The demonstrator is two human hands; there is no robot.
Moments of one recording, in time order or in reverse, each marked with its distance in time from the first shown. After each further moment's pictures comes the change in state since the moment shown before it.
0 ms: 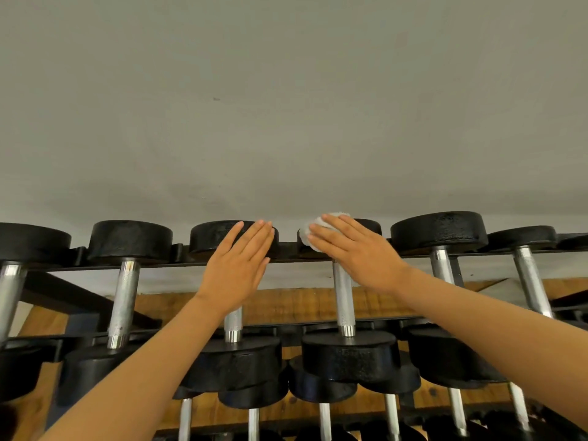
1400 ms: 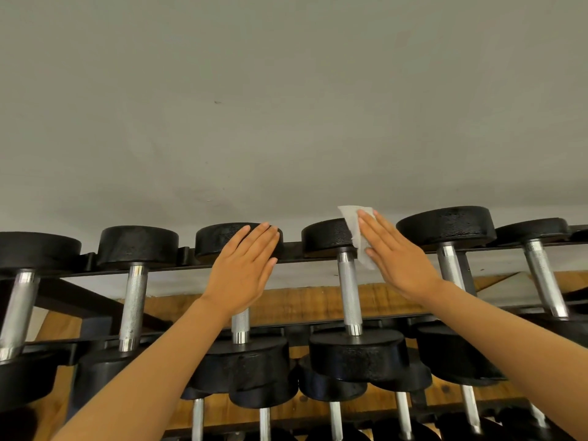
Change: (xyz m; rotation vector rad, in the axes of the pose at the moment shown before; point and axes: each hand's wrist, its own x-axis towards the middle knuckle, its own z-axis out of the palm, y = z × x) left_hand 0.001 -0.002 -0.005 -0.145 -0.011 -0.025; right_hand -0.043 0.010 0.014 0.261 0.163 0.324
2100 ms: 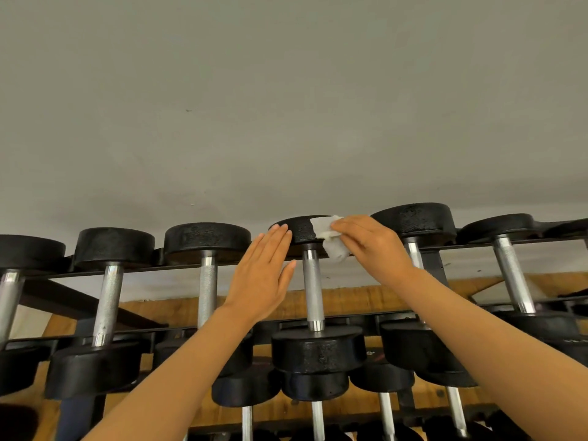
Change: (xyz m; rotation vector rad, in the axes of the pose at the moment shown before) left_hand 0.031 0.100 -0.020 -0.321 0.010 -0.136; right_hand -0.002 0.019 -0.024 0.286 0.252 0.029
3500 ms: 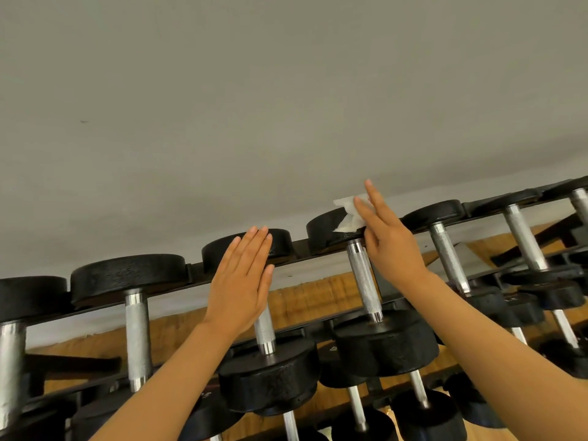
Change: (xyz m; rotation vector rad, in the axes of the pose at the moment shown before) left_hand 0.046 0.043 0.037 -0.006 0.045 0.113; right_hand -0.043 0.059 -0.073 -0.193 0.011 0.385
